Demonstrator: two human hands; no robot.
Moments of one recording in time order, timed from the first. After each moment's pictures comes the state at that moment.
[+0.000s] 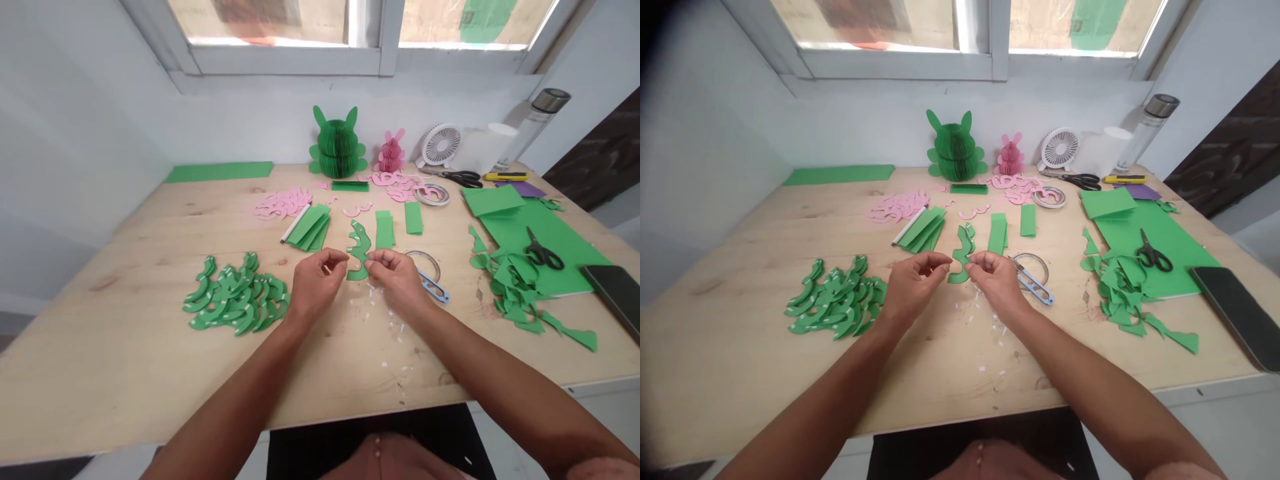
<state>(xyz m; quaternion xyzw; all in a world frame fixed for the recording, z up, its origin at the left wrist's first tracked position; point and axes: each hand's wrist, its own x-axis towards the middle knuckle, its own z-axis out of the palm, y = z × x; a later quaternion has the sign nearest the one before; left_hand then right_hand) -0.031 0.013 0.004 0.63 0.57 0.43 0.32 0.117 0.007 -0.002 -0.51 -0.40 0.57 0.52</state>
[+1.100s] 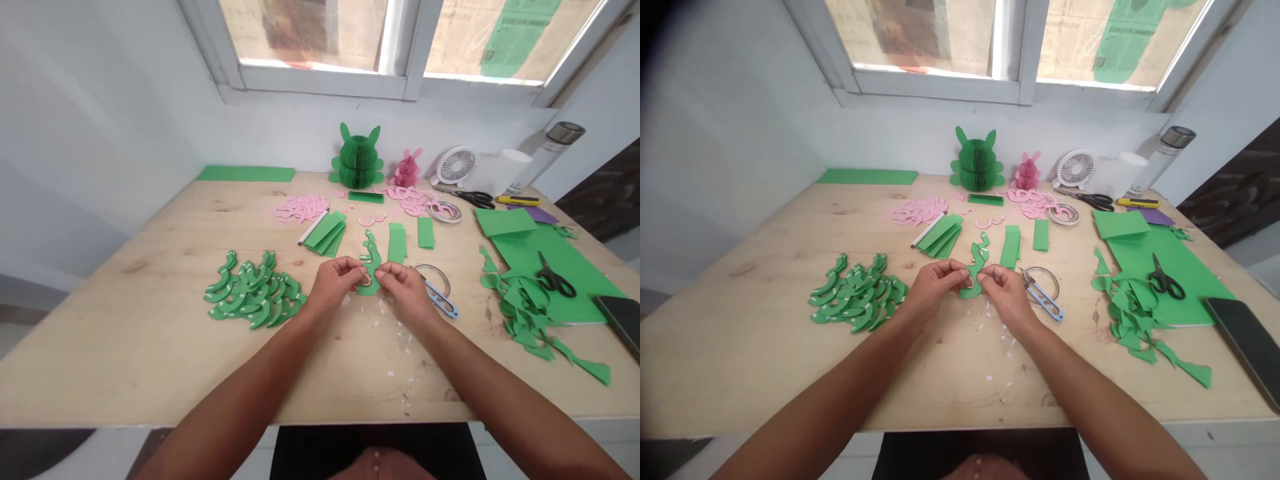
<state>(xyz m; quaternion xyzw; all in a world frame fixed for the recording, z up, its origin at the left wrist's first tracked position) -0.025 0.014 0.009 0.43 0.49 0.47 0.59 0.117 0.003 0.002 -0.50 -0.50 0.54 0.46</state>
